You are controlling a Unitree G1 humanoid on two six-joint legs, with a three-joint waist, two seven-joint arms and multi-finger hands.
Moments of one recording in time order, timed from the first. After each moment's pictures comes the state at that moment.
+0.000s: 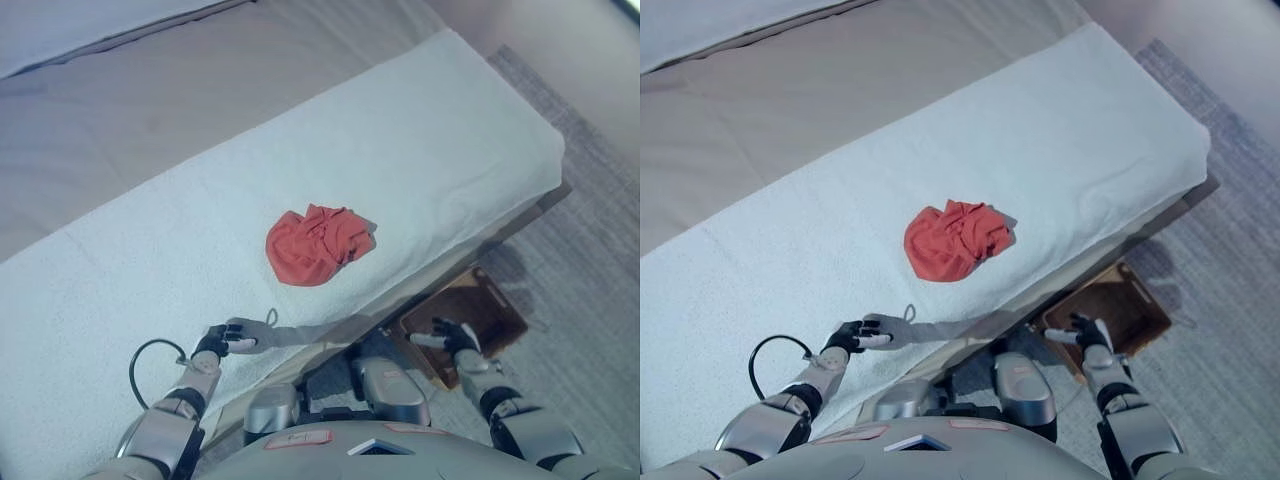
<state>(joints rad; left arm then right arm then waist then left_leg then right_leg) -0.23 0.31 -0.27 1.27 -0.02 0.00 0.12 -0.13 -0.29 0.22 1.28 0.09 -0.02 -0.10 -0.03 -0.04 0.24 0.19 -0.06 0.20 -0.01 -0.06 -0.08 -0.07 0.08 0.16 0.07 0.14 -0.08</state>
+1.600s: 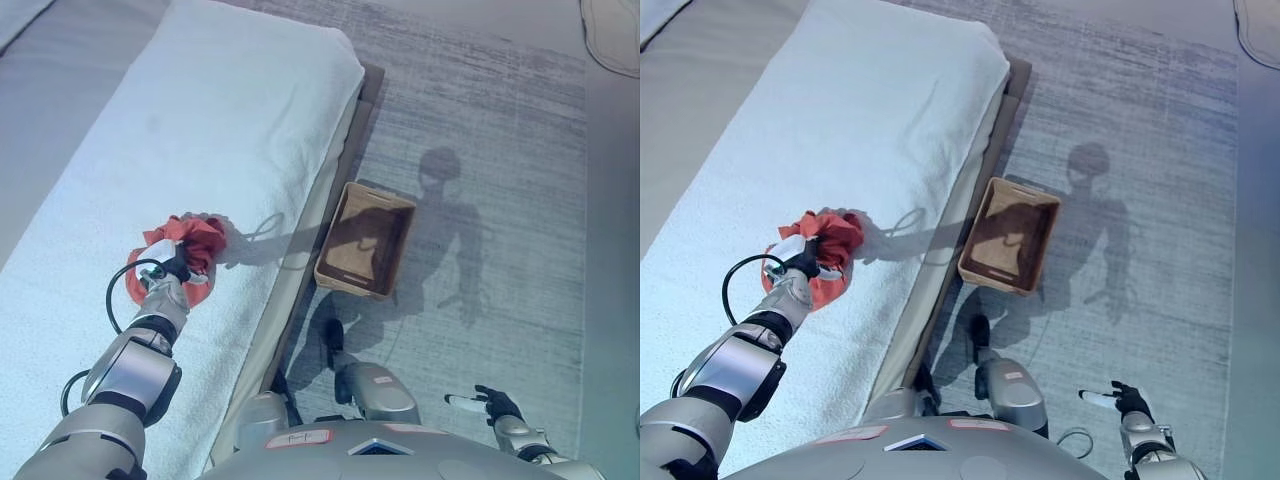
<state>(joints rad) -0.55 0.49 -0.47 1.32 0.36 0.09 0.28 0.06 -0.39 0.13 1.29 0.11 -0.03 -0.11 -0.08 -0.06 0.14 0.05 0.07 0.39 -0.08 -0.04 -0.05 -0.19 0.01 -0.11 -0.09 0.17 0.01</state>
